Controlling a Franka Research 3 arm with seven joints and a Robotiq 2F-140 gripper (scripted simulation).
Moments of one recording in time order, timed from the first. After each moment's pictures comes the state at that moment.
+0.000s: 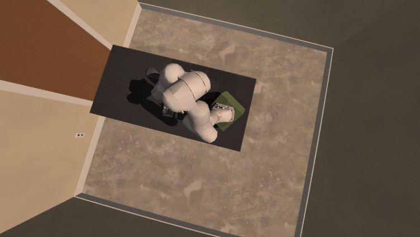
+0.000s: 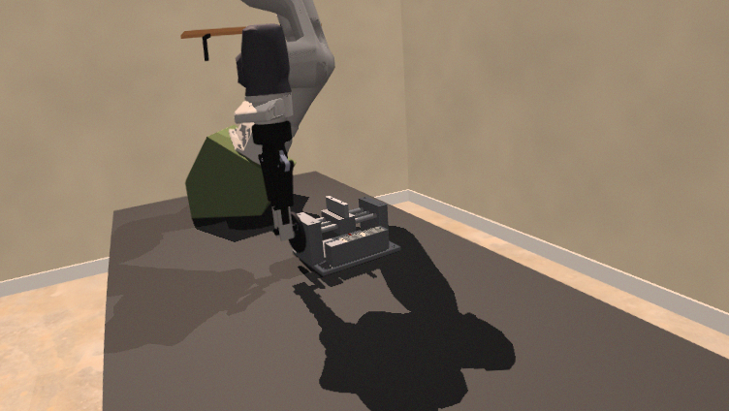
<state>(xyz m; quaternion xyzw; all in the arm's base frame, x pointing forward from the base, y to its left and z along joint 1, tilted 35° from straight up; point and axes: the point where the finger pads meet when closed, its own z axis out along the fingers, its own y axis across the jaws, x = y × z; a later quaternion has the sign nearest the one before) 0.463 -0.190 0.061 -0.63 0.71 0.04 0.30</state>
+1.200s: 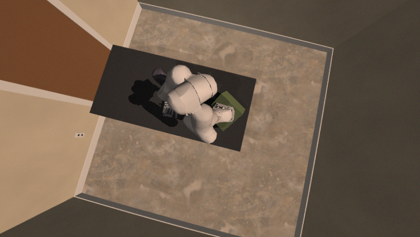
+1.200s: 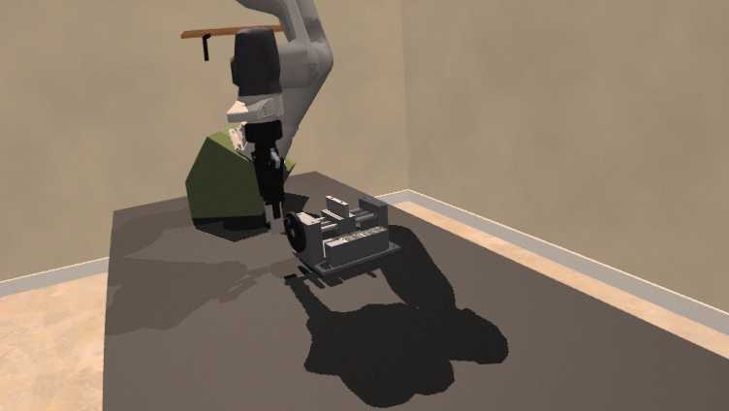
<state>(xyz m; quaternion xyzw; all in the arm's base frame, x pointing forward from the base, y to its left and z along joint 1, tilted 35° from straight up) 0.421 -0.181 0.045 -0.63 0.71 0.04 0.30</state>
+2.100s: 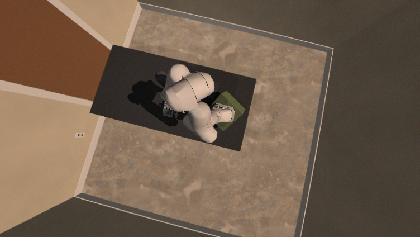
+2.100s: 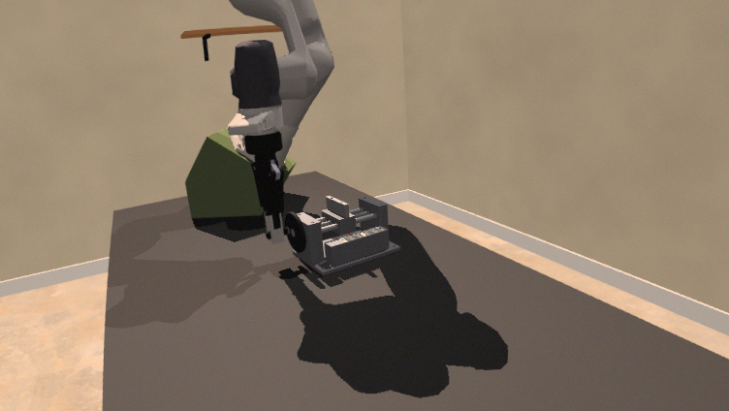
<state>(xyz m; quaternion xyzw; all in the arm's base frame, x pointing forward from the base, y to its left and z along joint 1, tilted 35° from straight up) 0.423 -0.169 0.022 -0.64 0.71 0.04 0.30</state>
